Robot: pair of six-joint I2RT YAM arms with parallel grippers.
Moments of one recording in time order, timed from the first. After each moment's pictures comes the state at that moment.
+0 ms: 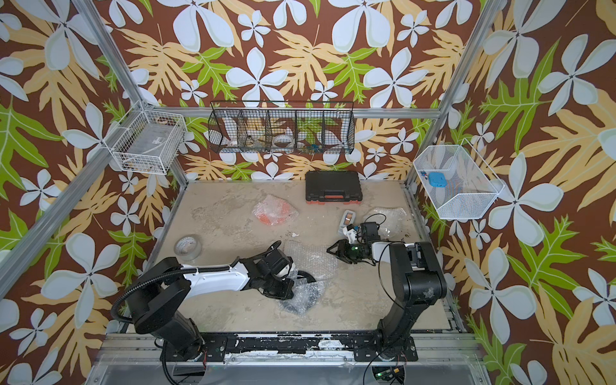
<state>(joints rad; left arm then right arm) -0.90 1.66 0.80 -0.33 0.34 -0.69 0.07 1.76 0.75 -0.06 -0.81 0.42</state>
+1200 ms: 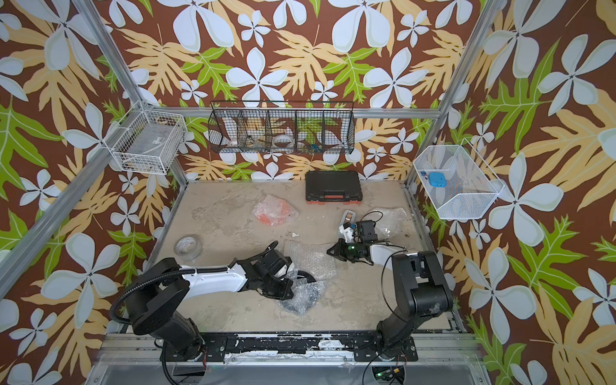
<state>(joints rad) -0.87 1.64 0.74 -0.25 0.38 -0.70 0.15 1.59 0.74 -0.13 -0.75 0.47</state>
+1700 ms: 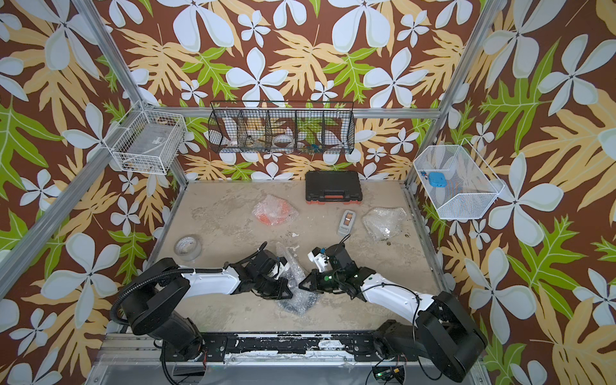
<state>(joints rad) -0.80 1.64 0.63 -0.05 0.53 -0.75 0.69 1.26 0.50 -0.03 -0.67 0.83</state>
